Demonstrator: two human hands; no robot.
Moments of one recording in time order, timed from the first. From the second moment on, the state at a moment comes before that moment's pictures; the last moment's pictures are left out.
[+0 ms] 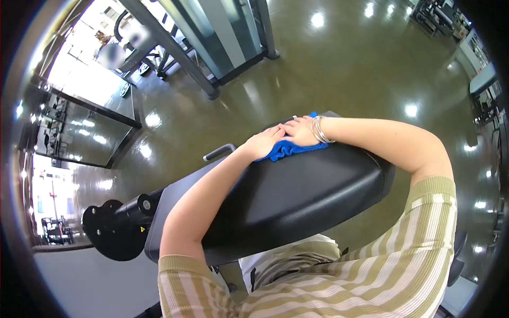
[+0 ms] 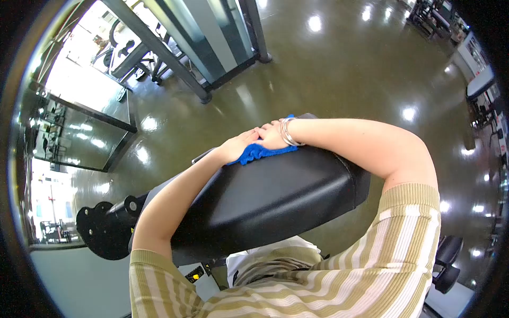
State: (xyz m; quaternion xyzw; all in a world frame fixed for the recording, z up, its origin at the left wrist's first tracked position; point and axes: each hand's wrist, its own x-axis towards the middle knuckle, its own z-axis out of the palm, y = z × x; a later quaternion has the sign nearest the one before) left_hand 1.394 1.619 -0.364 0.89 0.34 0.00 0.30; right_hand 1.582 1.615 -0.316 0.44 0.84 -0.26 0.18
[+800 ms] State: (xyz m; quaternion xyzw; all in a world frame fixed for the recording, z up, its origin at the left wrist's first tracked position) left_hand 1.227 1.365 -0.234 0.82 0.49 0.28 -0.11; right_hand 1.403 1.410 -0.226 0.29 0.94 0.07 -0.16
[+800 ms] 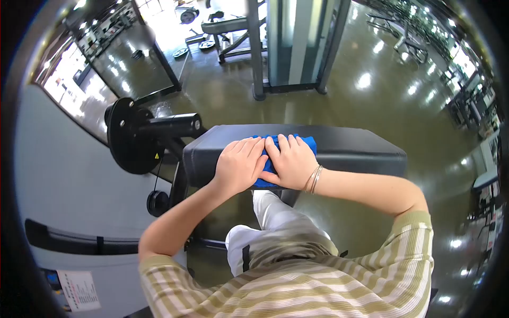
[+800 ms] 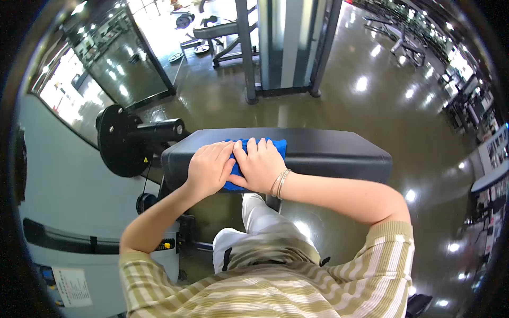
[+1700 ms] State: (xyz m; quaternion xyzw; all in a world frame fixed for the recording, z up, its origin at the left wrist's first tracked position) left_hand 1.187 1.281 -0.336 0.14 0.20 0.88 0.42; right_hand 1.234 1.358 -0.272 0.09 0.96 0.10 -0.26
